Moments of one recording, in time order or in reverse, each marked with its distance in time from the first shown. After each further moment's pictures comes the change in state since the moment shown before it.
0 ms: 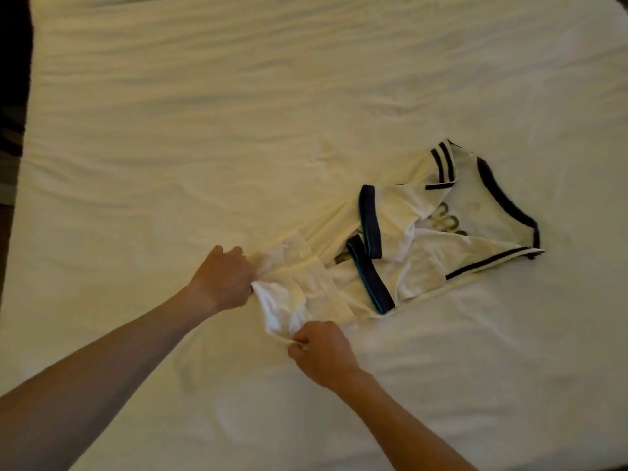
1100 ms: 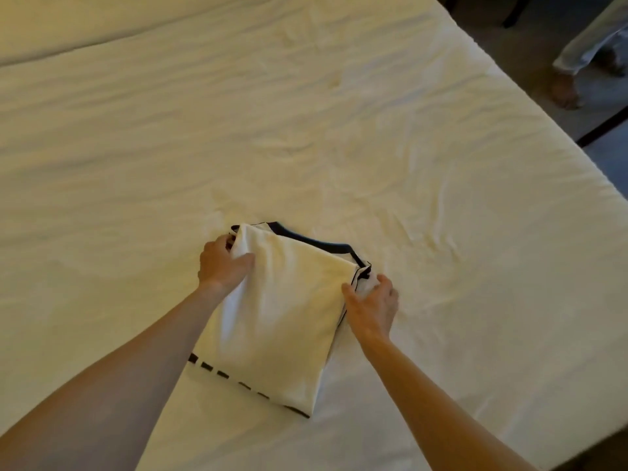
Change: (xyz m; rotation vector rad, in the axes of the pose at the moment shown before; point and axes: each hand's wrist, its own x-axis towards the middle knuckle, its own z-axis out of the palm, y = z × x) left_hand 0.159 0.097 -0.113 -1.337 0.234 -0.524; right_hand 0.017 0.157 -0.180 0.611 0.761 0.600
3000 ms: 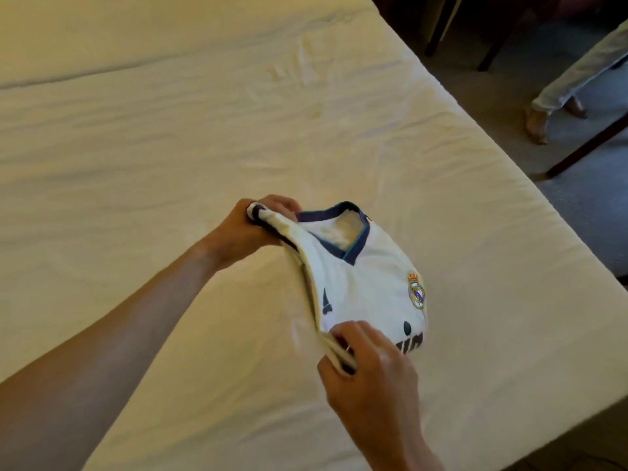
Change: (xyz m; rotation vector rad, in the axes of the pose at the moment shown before) left_hand -0.084 0.137 -0.029 -0.552 -0.491 0.641; right_hand -0.126 -0.018 -0.138 -0.275 0.129 -0.884
